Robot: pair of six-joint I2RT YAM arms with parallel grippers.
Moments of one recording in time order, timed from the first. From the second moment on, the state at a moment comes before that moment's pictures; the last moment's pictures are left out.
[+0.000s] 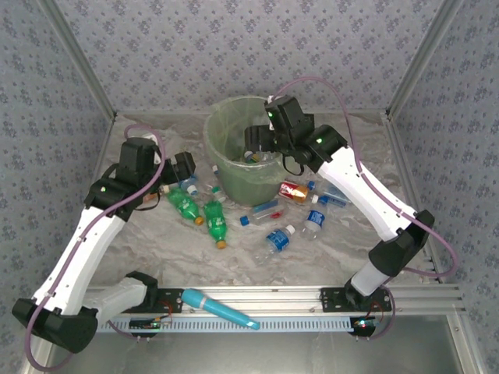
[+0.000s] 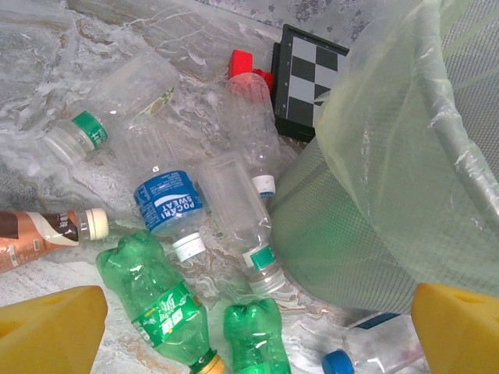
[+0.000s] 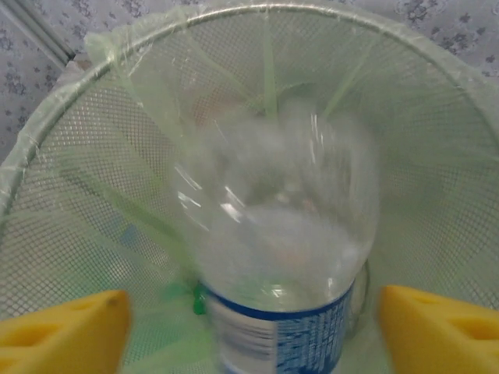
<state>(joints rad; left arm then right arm) -0.39 1.03 1.20 -0.82 -0.10 -0.54 0.70 1.60 1.80 -0.86 0.20 0.40</state>
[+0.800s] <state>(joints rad) -0.36 1.04 1.16 -0.84 -0.10 -0.55 0.70 1.54 1.77 -0.81 0.25 0.39</state>
